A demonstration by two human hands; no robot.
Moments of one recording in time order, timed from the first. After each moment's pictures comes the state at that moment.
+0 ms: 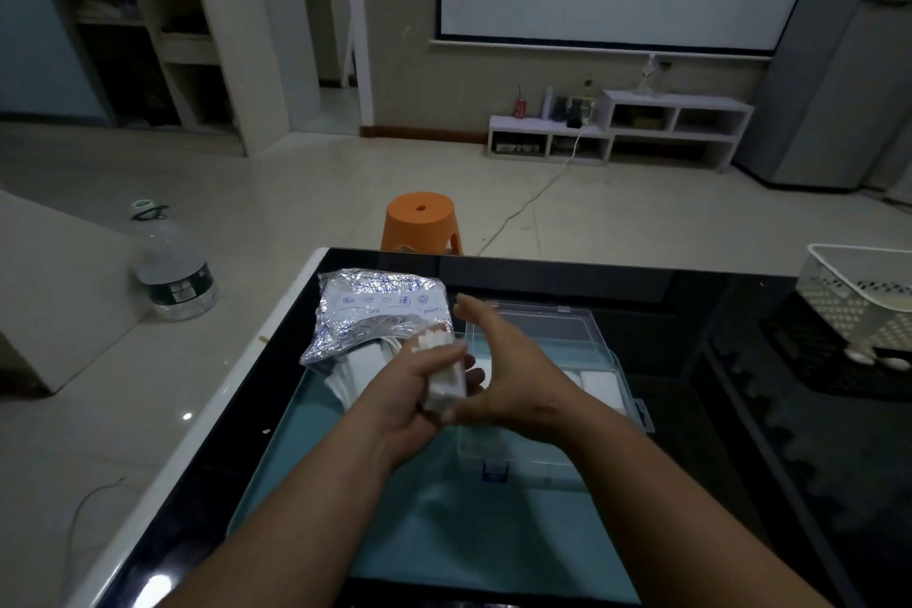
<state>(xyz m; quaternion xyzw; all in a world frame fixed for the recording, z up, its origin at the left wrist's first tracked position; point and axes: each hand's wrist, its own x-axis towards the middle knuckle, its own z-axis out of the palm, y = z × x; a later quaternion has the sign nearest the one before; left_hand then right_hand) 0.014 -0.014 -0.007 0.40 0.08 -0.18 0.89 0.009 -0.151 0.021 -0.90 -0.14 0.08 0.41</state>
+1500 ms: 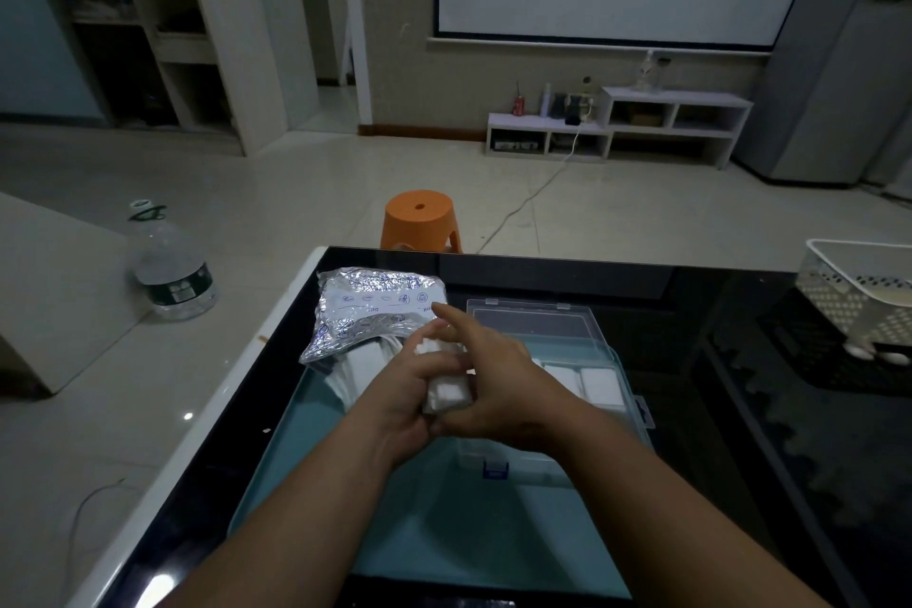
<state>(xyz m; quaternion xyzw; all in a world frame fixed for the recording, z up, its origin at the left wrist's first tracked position) 0.017 -0.014 -0.012 0.44 -0.02 -0.19 0.88 0.005 -0.143 0.019 -0.93 -0.20 0.05 0.32</state>
